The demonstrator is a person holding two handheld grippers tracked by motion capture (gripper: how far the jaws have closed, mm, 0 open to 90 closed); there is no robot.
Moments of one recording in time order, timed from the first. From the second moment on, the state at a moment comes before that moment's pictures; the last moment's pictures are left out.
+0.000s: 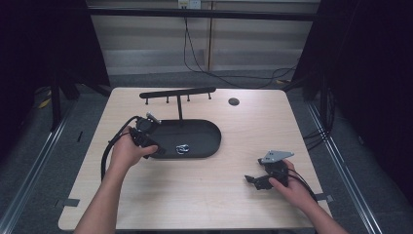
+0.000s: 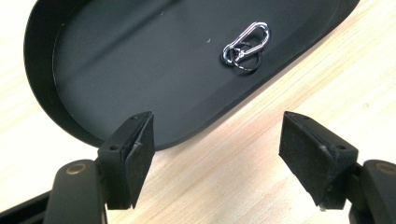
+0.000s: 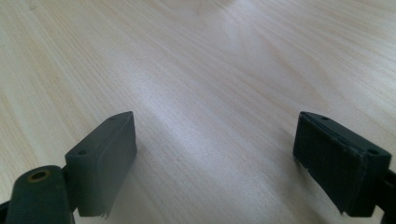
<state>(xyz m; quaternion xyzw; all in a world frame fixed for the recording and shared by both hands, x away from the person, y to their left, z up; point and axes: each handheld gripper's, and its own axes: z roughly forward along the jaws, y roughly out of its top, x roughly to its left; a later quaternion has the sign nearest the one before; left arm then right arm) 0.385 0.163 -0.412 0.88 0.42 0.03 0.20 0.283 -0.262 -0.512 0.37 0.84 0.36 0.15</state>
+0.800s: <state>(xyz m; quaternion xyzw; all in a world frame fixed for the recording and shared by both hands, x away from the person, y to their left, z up) 0.370 0.183 -0.422 0.88 0.42 0.03 0.22 0.283 -0.262 -0.512 0.37 0.84 0.36 0.15</state>
